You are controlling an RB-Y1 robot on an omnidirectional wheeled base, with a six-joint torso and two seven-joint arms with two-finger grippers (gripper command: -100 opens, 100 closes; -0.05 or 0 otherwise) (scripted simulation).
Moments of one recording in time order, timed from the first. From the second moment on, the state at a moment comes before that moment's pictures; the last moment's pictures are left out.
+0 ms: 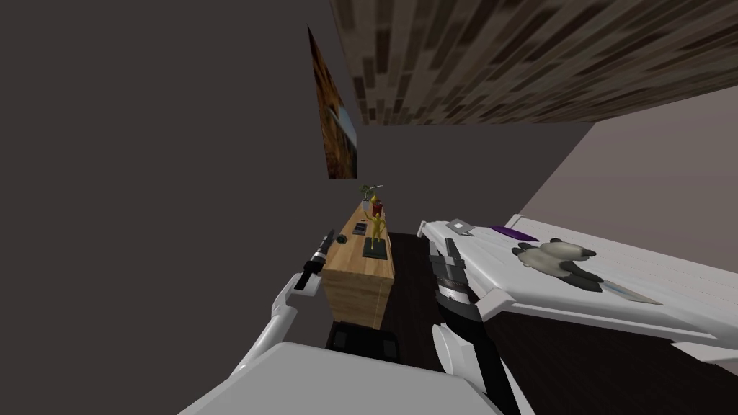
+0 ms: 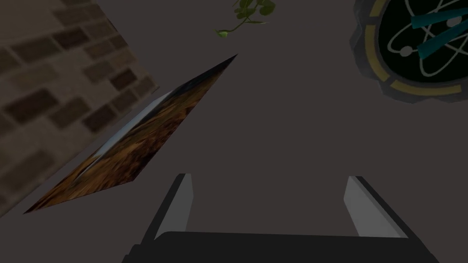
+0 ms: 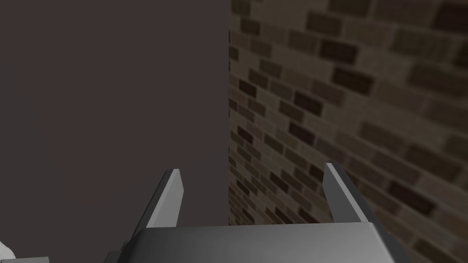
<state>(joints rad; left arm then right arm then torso) 0.06 0.15 0.11 -1.53 -0.16 -0.38 -0.18 0.51 -0.03 0.02 -2.21 -0.05 -0.52 0.01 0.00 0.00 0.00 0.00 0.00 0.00</state>
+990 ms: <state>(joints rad) -0.08 0.11 0.17 -1.28 -0.18 -0.29 -0.21 0.51 -0.03 0.02 -2.21 -0.05 -0.52 0.01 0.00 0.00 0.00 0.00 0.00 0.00</state>
